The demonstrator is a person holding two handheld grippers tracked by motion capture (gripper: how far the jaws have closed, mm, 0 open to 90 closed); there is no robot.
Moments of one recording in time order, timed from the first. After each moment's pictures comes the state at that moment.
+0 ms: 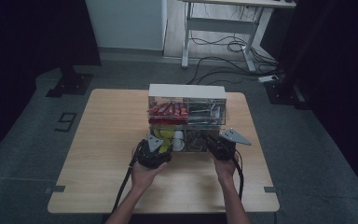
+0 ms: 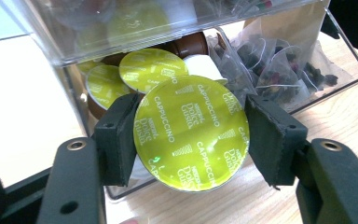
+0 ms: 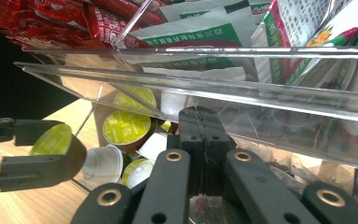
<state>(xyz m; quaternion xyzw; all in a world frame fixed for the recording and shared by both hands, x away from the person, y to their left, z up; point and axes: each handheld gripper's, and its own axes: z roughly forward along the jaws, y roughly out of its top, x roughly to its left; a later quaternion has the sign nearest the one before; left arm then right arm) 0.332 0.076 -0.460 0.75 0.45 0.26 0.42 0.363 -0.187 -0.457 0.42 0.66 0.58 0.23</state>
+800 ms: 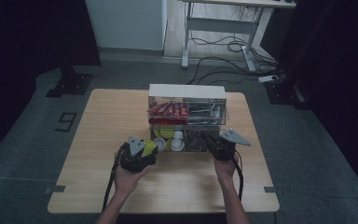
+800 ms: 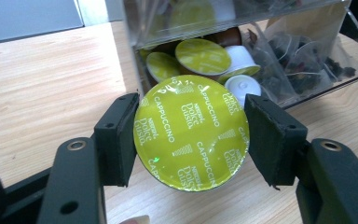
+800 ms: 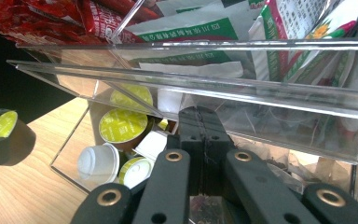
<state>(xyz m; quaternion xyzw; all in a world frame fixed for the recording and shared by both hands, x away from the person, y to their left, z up) 0.314 0.123 -0.452 0.73 0.46 0.27 0.42 0.363 -0.186 -0.460 0.42 0.66 0.58 0.23</state>
